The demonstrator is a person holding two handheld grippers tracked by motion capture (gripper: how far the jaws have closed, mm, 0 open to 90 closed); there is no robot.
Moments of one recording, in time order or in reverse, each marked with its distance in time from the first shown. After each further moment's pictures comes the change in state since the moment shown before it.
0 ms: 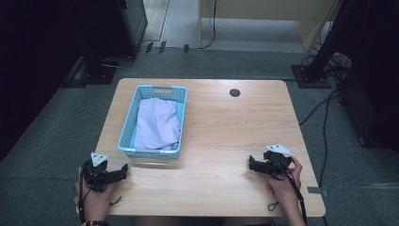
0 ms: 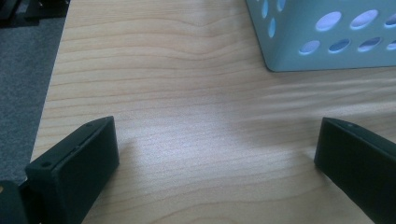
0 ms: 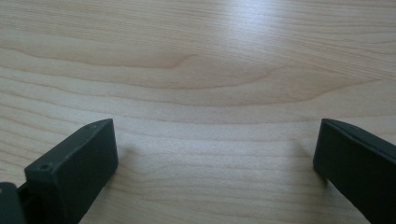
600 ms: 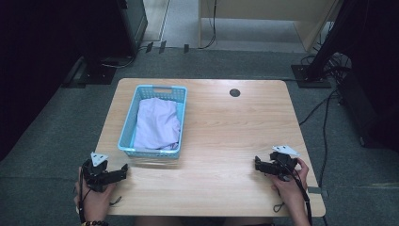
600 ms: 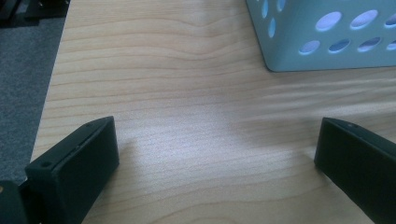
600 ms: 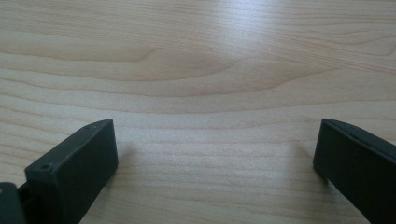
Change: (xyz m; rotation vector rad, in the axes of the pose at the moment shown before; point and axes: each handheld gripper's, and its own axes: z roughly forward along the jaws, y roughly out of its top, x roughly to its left) left arm 0.000 0.000 0.000 0.000 0.000 0.000; right arm -0.017 -0.004 -0.005 -0.001 -0.015 0.019
